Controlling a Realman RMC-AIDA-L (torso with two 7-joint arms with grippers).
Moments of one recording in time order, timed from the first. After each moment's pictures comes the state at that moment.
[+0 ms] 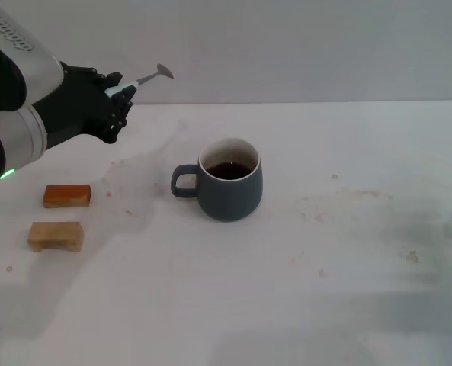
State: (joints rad) left arm -0.06 -2.05 -1.49 -1.75 2.41 -0.64 0.92; right arm 0.32 2.09 0.59 0.28 -1.90 -1.16 -0.07
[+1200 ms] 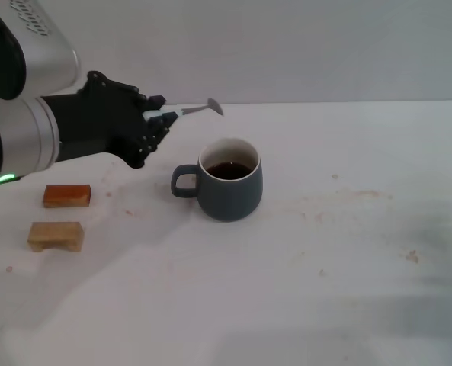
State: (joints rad) left arm -0.10 -2.06 -1.58 -1.94 2.34 -1.04 0.92; right arm 0.30 2.08 0.61 0.26 -1.90 -1.17 -0.07
